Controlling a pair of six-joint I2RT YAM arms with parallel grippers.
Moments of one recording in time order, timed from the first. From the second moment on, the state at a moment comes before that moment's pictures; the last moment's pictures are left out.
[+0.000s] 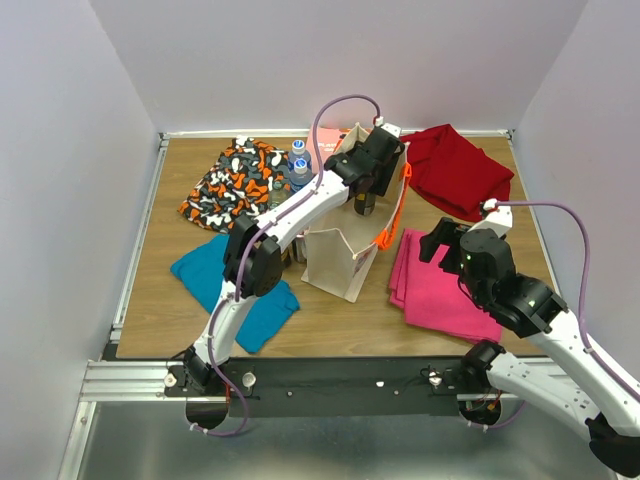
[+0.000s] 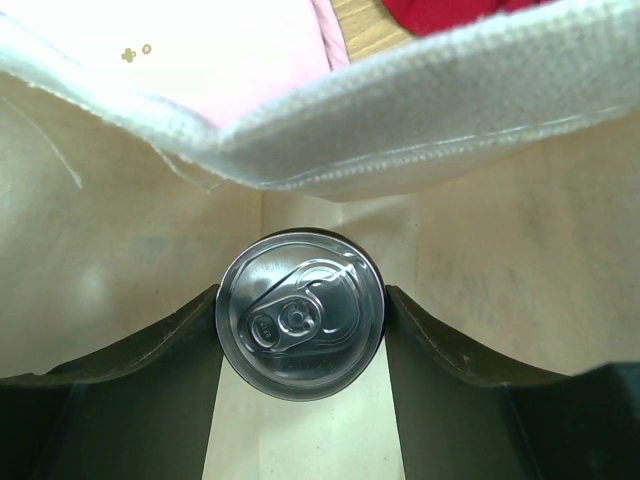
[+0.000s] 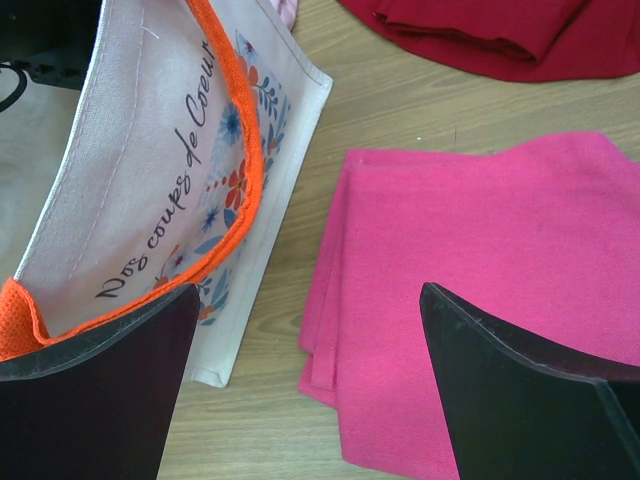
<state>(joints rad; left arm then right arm) -0.77 2.27 2.23 -0.68 -0.32 -0.22 0.69 0.70 0.84 -0.65 0.58 0.63</state>
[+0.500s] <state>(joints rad) -0.77 2.23 2.23 -0.73 -0.29 -0.21 0.69 0.71 0.84 -0.65 0.58 0.63</state>
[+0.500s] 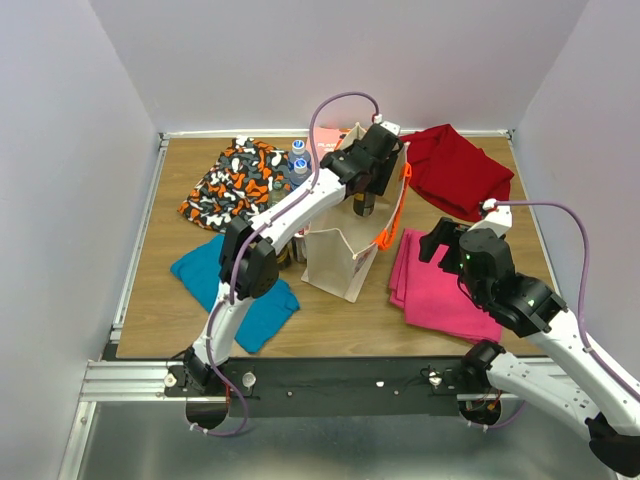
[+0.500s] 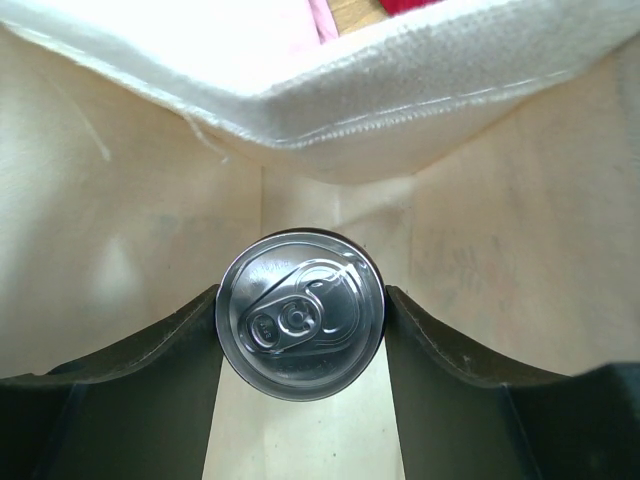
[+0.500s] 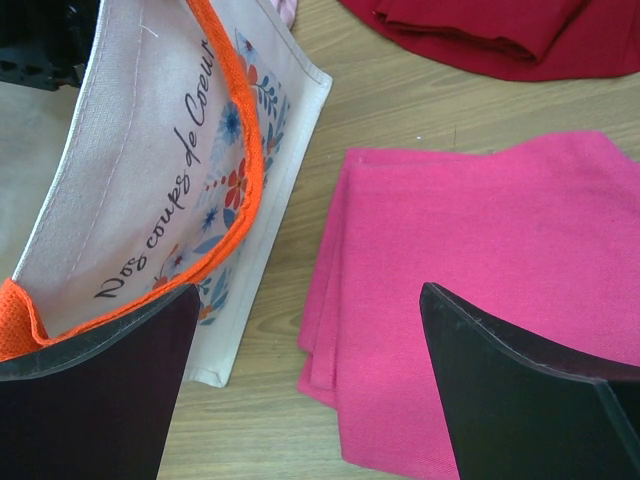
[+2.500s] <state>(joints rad) -0.77 1.99 2.28 -0.91 -0.09 -0.10 0.69 0.81 0.87 -0.43 0.30 0.69</state>
